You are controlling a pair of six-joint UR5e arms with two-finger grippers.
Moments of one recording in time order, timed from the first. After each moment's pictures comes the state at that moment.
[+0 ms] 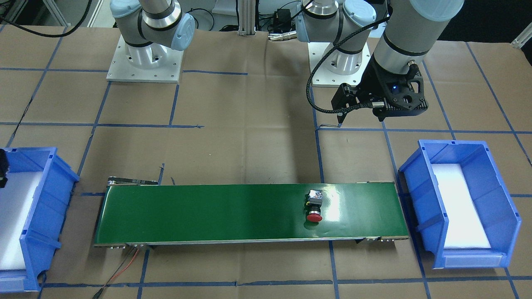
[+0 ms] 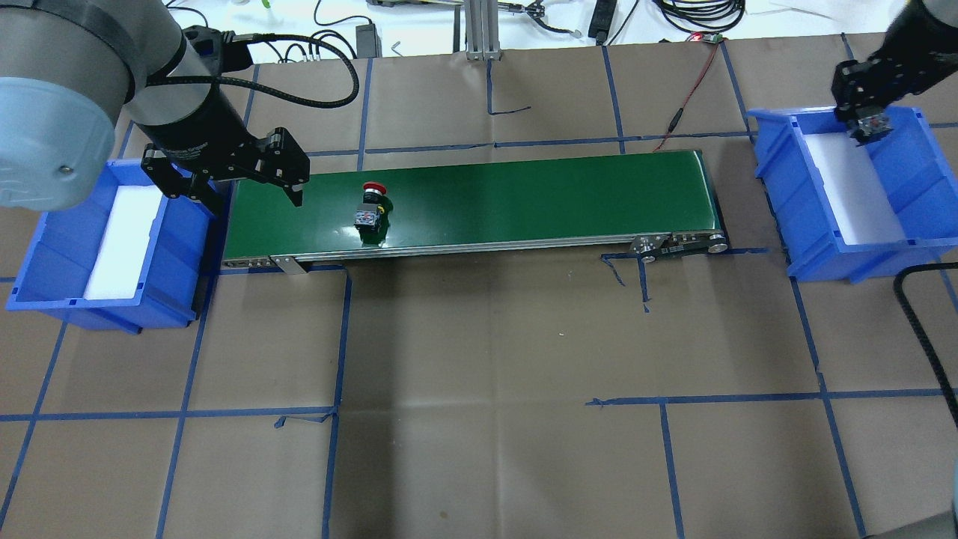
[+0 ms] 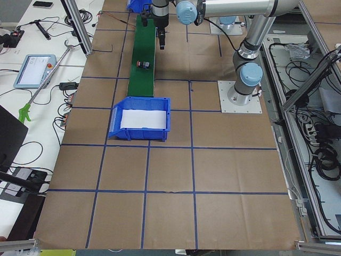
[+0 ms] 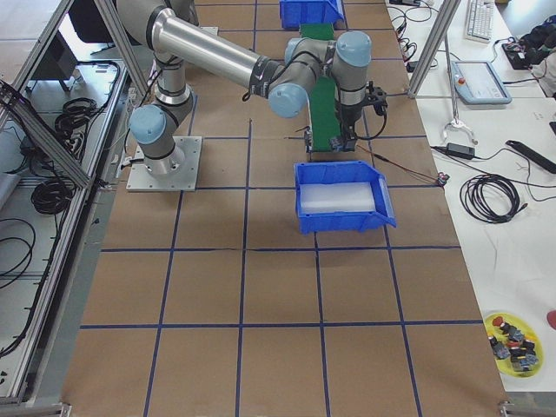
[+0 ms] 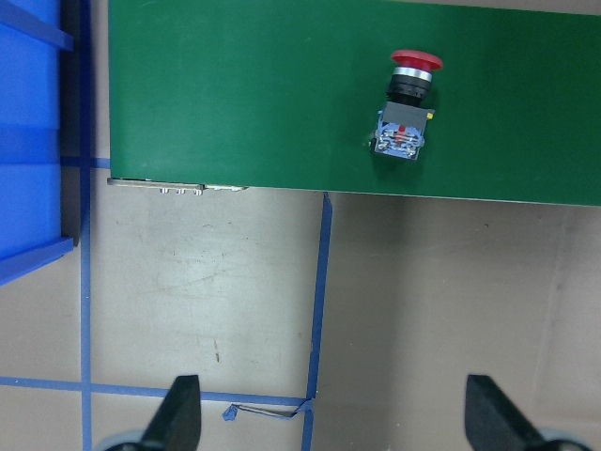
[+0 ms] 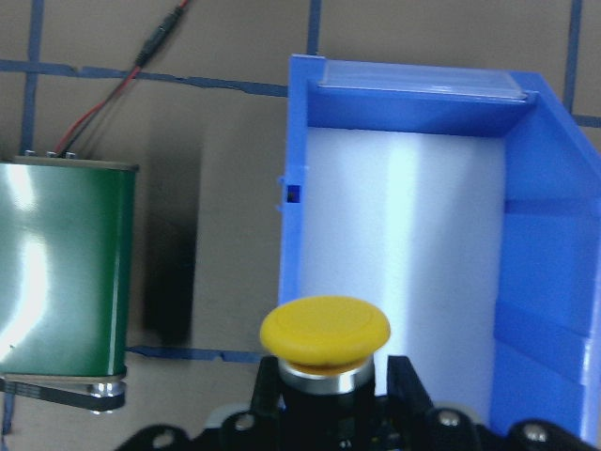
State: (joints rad) left arm -1.54 -1.57 -1.65 -1.50 1.57 -0.05; right arm 1.14 -1.32 1.52 -1.91 -1.57 -0.53
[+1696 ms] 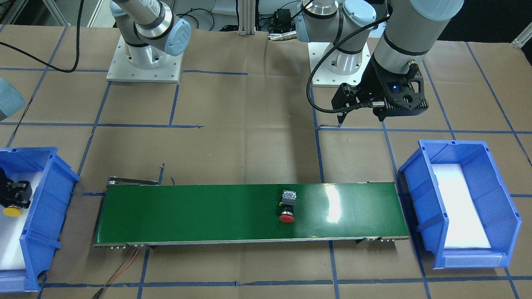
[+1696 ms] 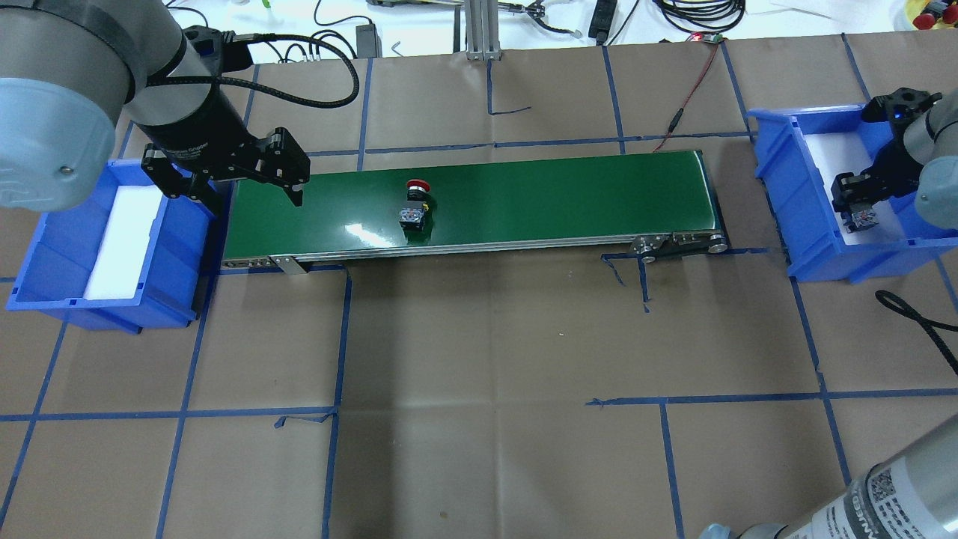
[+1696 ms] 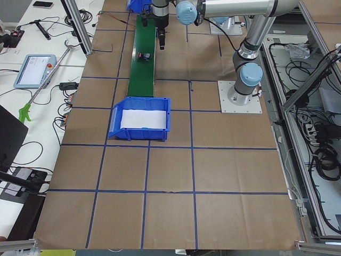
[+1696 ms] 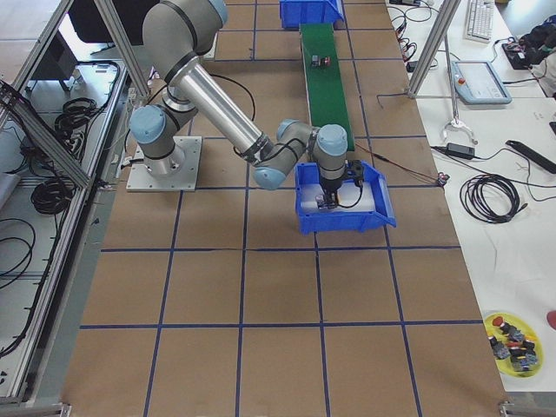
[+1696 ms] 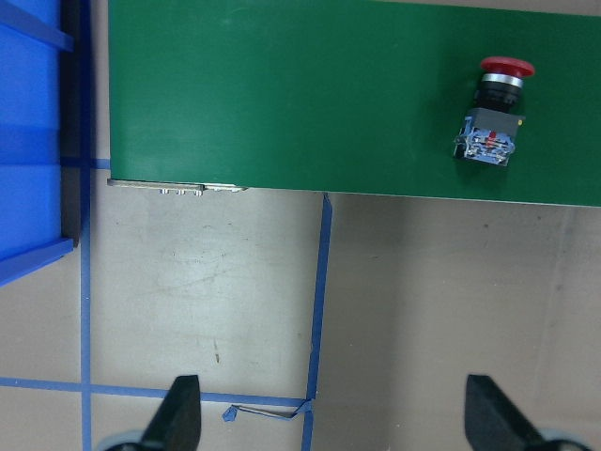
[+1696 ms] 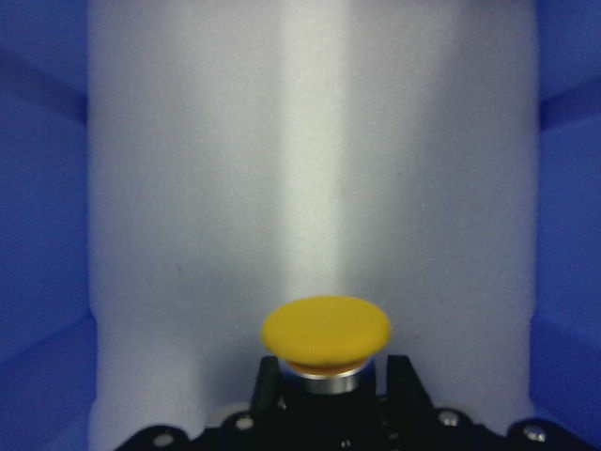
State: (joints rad) left arm -1.54 -1.57 -1.65 -1.50 1.57 -0.05; right arm 1.02 -1.13 1.79 -2.38 -1.53 -0.60
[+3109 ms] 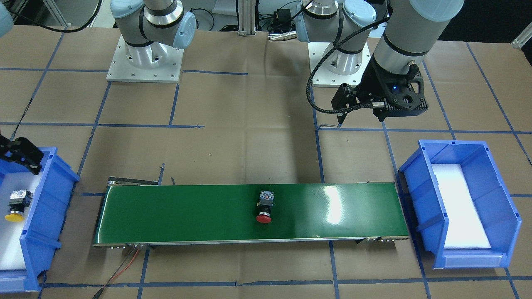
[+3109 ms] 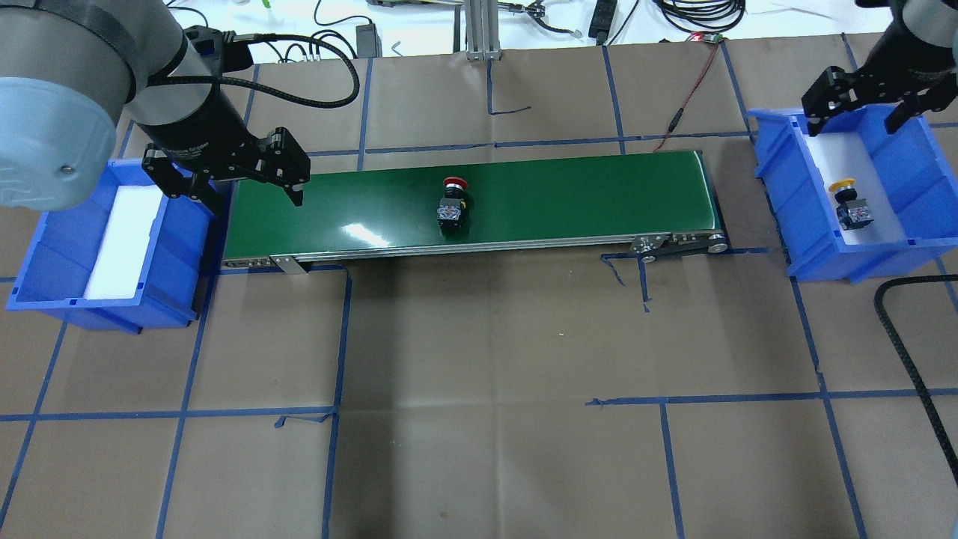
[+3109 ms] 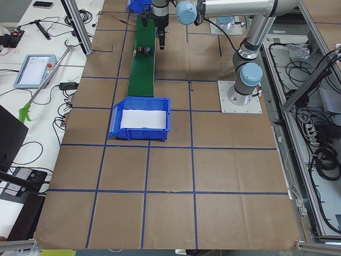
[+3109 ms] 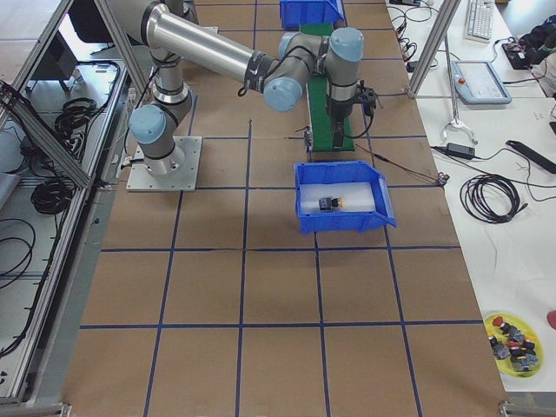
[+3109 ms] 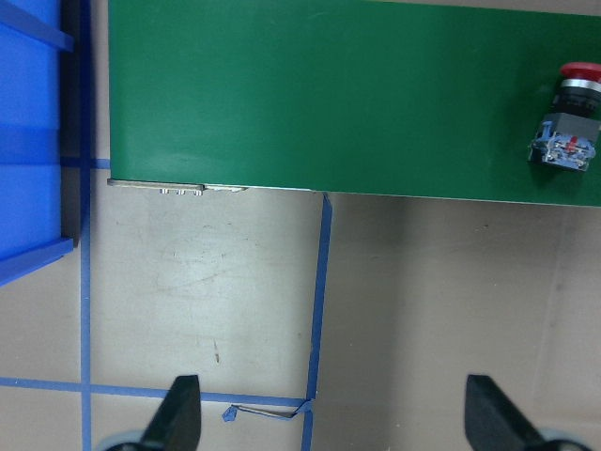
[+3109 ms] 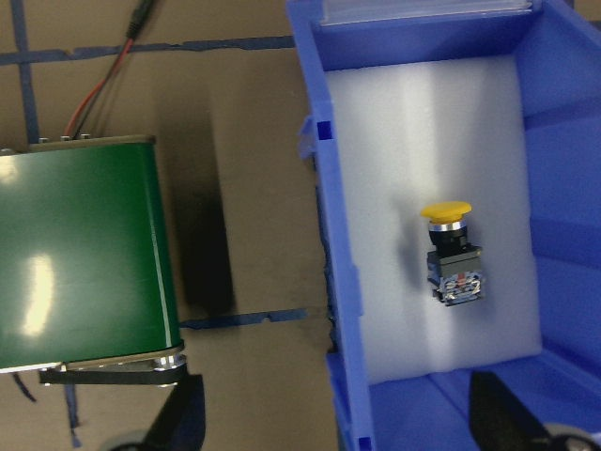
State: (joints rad) left arm -1.54 -1.57 -1.65 -1.50 1.57 -0.05; right arm 1.27 -1.39 1.57 -1.85 -1.62 -0.22
